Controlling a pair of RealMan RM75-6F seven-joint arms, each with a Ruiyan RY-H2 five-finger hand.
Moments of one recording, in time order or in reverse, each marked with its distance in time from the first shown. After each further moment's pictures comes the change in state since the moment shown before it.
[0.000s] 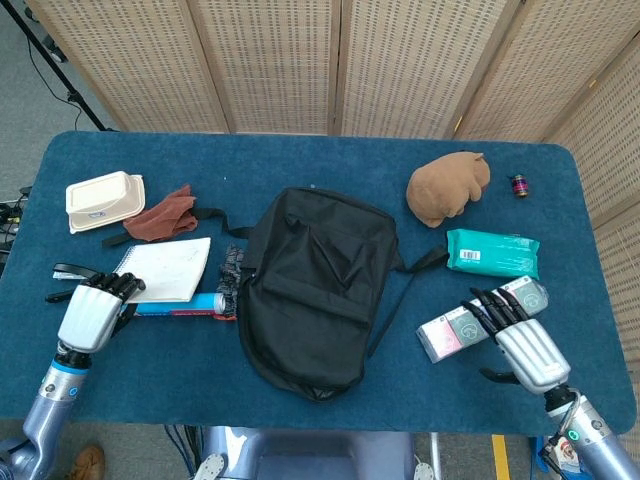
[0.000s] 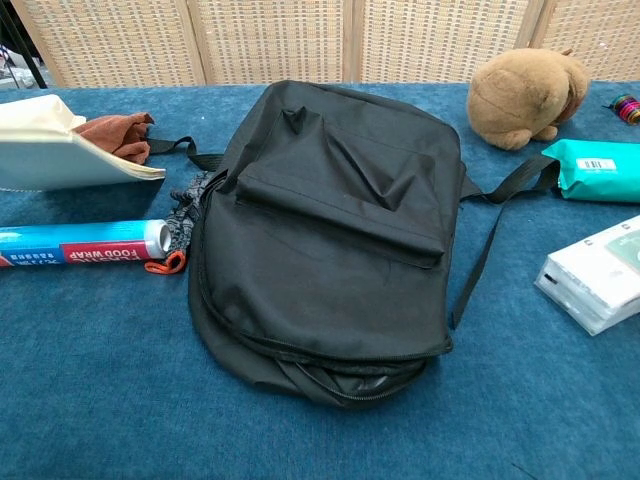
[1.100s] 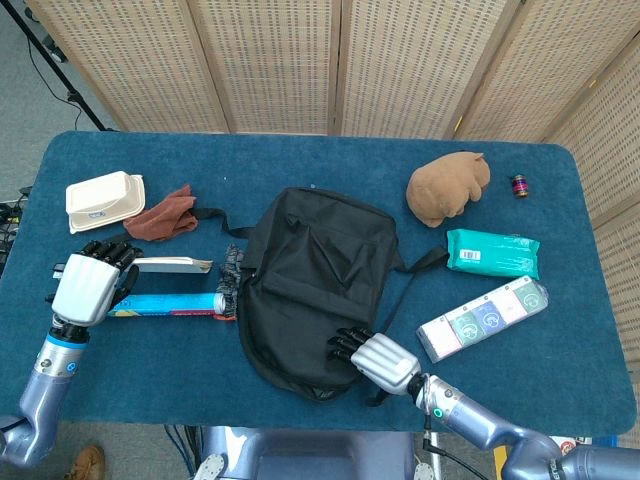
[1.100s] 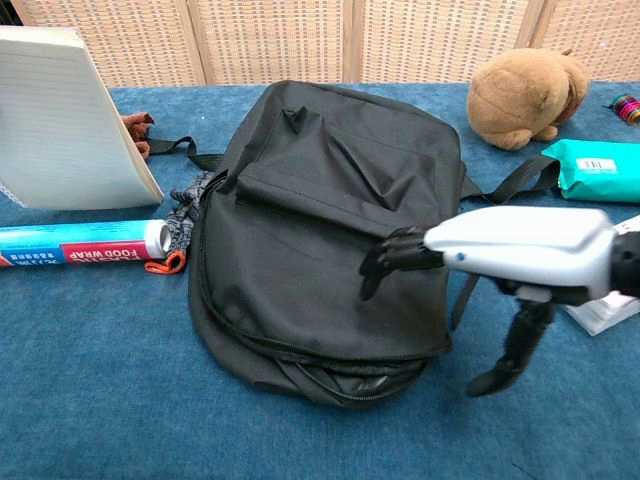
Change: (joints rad) left arm -0.075 0.150 -0.055 -0.260 -0.055 -0.075 0.135; right arm 0.355 -0.263 0.084 -0.215 0.234 -0.537 -0.239
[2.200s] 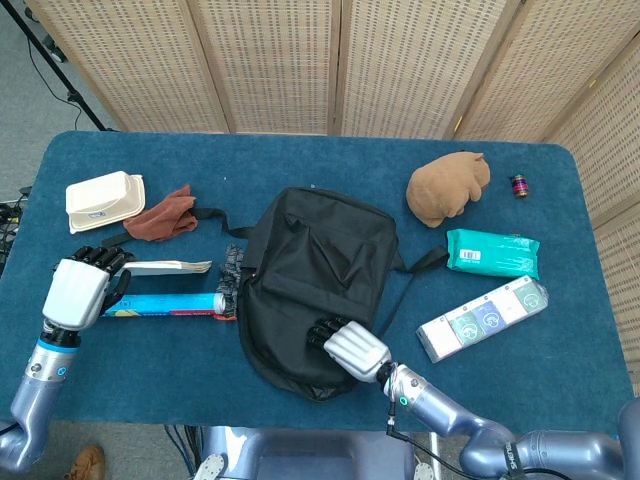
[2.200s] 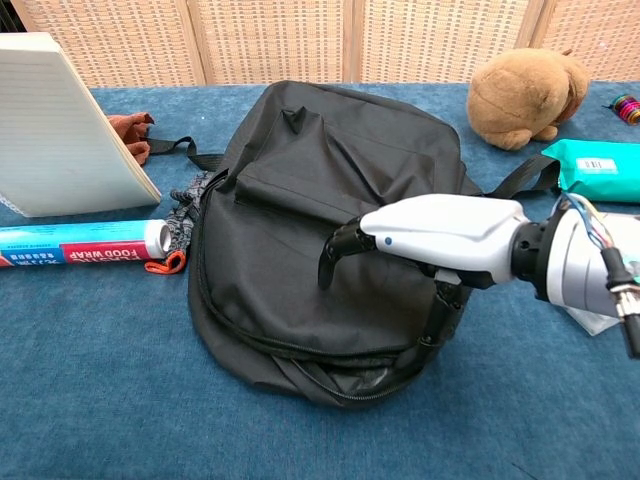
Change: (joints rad) left arm 0.017 -0.010 0.023 0.061 -0.003 0.025 -0.084; right arm 0.076 -0.154 0.041 0.060 0.208 0.045 -0.197
